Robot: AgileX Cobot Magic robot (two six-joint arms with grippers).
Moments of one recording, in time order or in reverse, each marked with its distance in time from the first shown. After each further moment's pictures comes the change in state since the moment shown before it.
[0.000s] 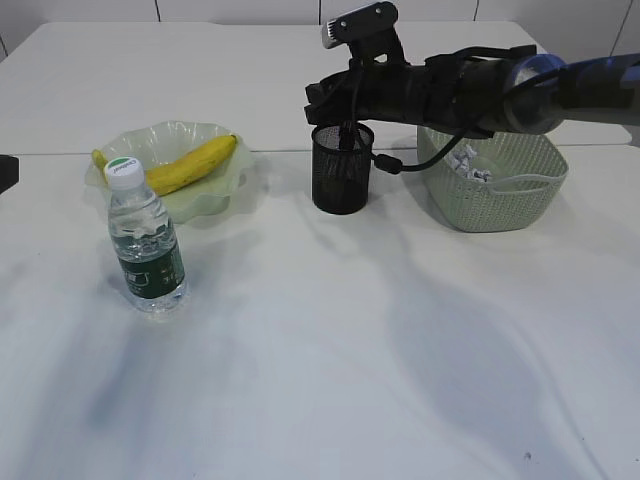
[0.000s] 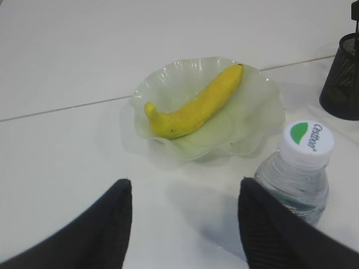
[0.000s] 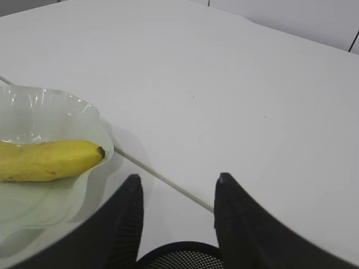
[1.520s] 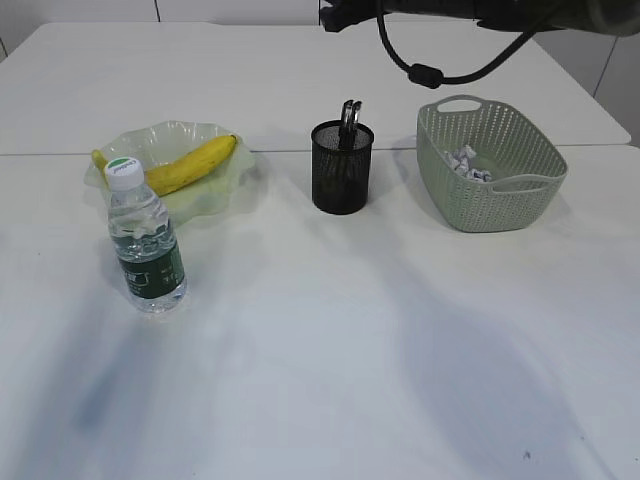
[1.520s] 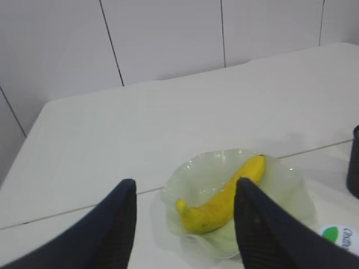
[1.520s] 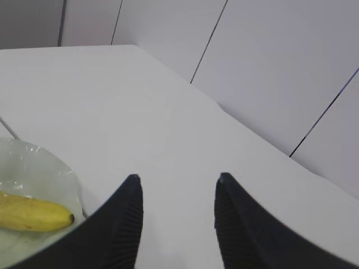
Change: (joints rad) left arm 0.045 0.011 0.000 0.000 -0.300 0.070; right arm -0.006 -0.232 -0.002 -0.382 0.002 0.147
